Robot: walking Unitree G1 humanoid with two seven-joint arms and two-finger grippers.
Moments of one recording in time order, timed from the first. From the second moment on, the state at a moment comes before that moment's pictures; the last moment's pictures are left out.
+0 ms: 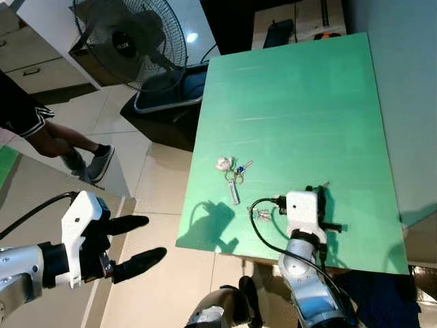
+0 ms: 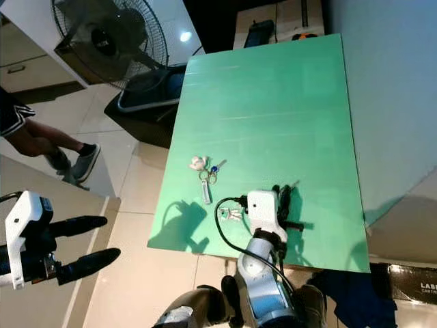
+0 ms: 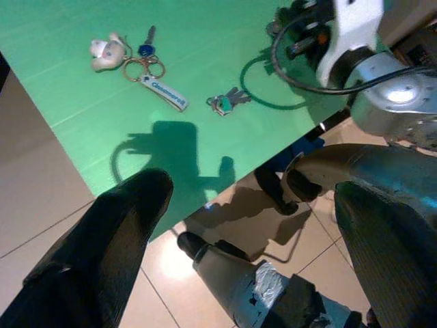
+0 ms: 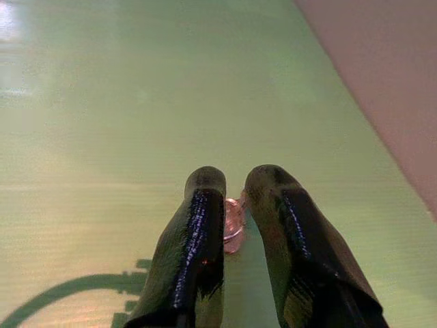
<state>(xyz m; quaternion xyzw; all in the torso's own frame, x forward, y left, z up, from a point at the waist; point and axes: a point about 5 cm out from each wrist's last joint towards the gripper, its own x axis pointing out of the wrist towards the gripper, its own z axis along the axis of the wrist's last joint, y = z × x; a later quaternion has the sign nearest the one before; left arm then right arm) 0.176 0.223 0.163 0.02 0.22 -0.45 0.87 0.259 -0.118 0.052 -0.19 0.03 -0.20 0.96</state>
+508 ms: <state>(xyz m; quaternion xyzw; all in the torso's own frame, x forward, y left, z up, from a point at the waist) 0.172 0.227 0.162 0.02 0.24 -0.44 0.87 0.272 -0.142 0.056 -0.20 0.02 -0.23 0.95</state>
